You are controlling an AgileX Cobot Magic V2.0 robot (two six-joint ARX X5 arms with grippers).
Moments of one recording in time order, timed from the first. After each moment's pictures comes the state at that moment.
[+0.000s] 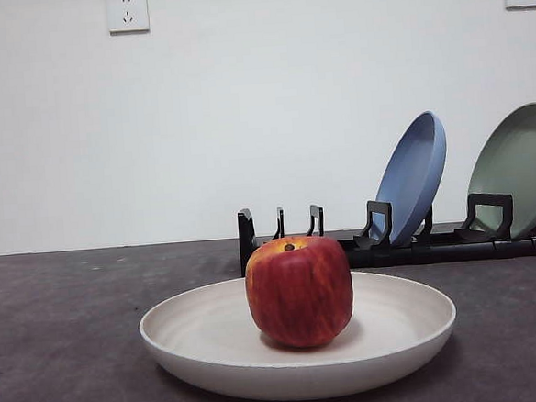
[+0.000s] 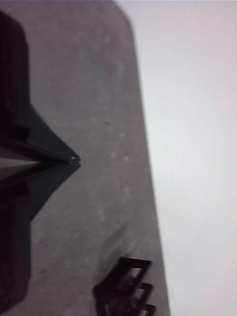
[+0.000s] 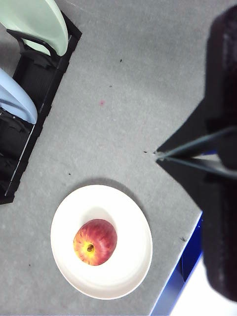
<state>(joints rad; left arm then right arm) -0.04 0.06 0.12 -0.14 0.00 0.06 0.79 0.80 1.30 -1.35 0.27 0.19</state>
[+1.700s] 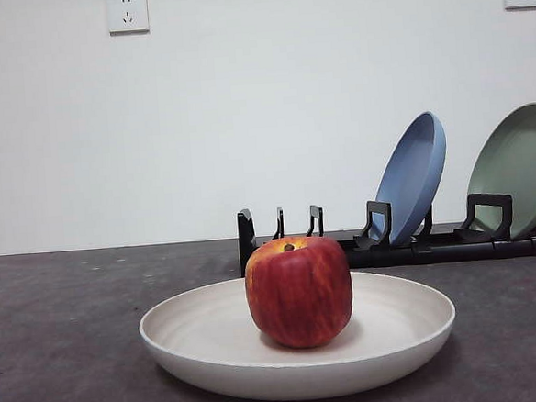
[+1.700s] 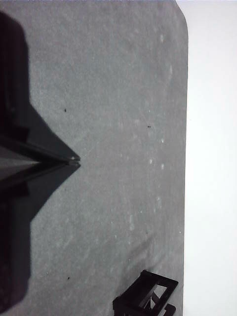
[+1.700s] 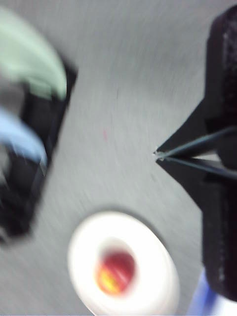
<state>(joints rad) -0.04 0.02 0.02 -0.17 -0.05 -0.06 0.61 0.71 1.30 -1.35 0.31 0.18</state>
